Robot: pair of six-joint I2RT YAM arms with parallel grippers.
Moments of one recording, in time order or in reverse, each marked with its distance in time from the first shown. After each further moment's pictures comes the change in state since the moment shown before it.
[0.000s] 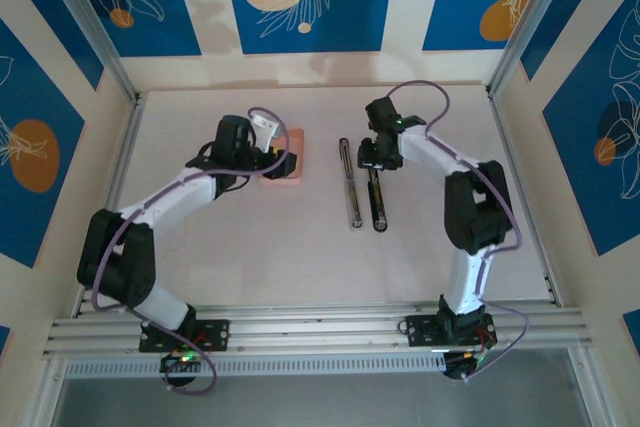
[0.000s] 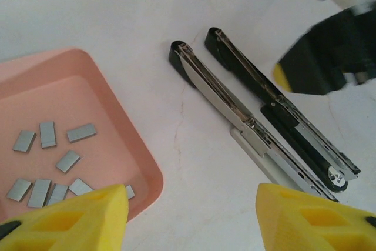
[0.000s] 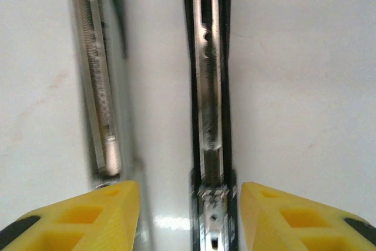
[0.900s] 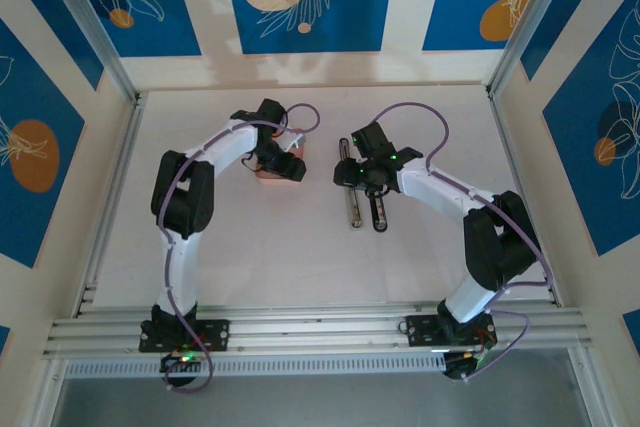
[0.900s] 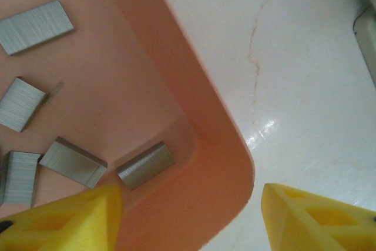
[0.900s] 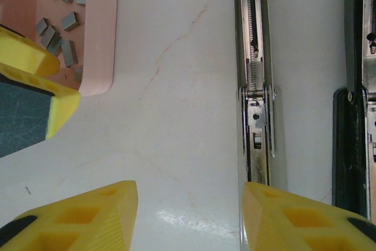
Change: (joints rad) left arm -0.003 0.605 0.660 -0.753 -0.034 0.202; right arm 0.166 -0.227 -0.280 0.229 -0.088 0.235
